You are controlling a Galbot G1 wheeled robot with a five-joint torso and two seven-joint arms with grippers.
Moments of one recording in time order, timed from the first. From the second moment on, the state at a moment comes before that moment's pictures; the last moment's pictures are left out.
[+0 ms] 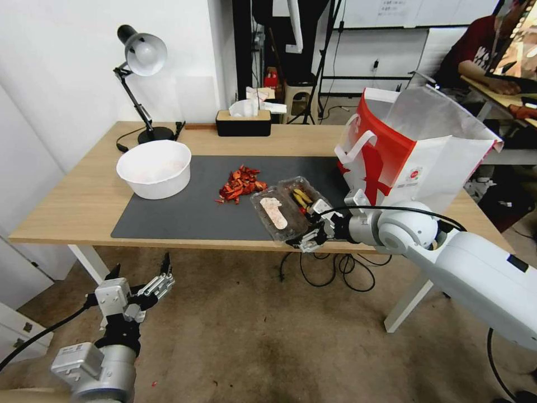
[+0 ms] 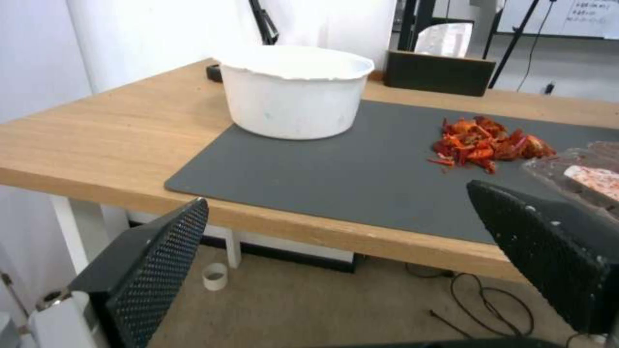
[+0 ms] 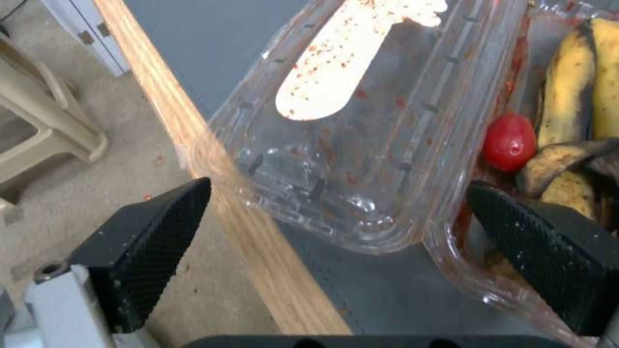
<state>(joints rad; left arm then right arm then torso) 1.88 -1.61 -0.68 -2.42 -0.24 0.14 -0.04 -0.47 0.69 -0.30 1.83 0.81 -0.72 -0.31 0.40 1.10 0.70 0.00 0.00</state>
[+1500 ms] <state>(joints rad) 1.89 -1.61 -0.70 -2.44 -0.26 0.13 -0.05 -0.45 0.74 -0.37 1.89 0.95 -0.72 -0.05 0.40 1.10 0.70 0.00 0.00</state>
